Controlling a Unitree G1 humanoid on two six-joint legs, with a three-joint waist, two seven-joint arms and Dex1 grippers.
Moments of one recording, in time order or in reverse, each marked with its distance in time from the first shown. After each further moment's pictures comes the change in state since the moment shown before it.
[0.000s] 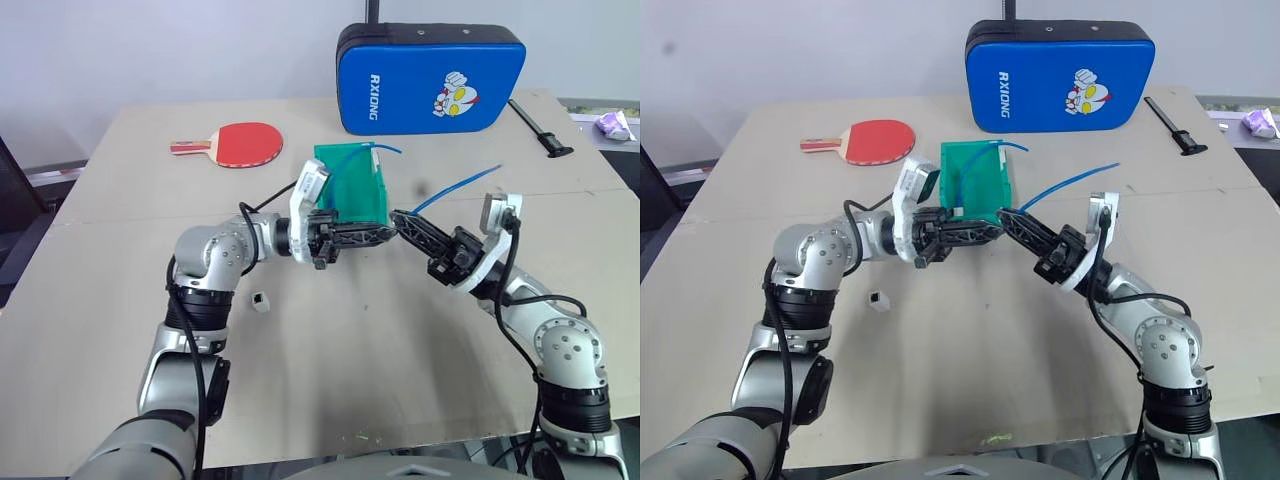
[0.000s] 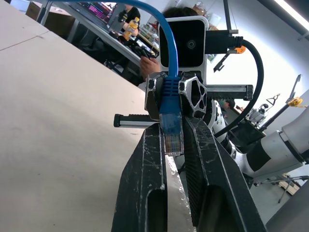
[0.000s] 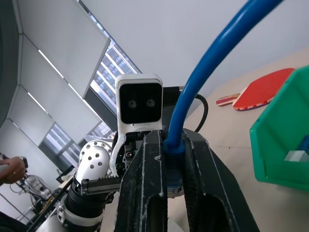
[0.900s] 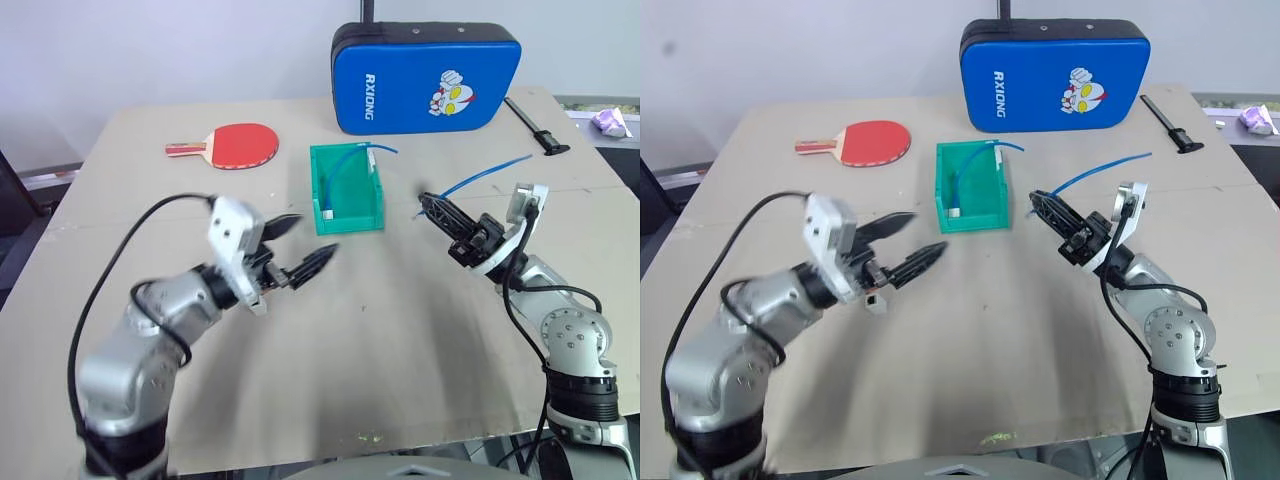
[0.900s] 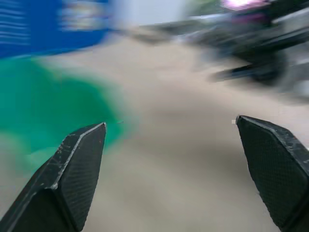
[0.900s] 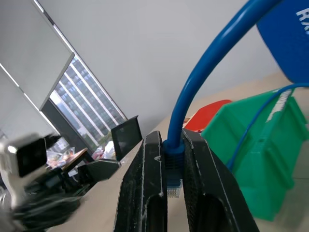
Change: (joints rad) left arm 0.758 0.064 0.214 -0.776 0.415 -0.450 0.690; right arm -0.029 -0.029 -0.056 0.109 -0.163 -0.148 0.072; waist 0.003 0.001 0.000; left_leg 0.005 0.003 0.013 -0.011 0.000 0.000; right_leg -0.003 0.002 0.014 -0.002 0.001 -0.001
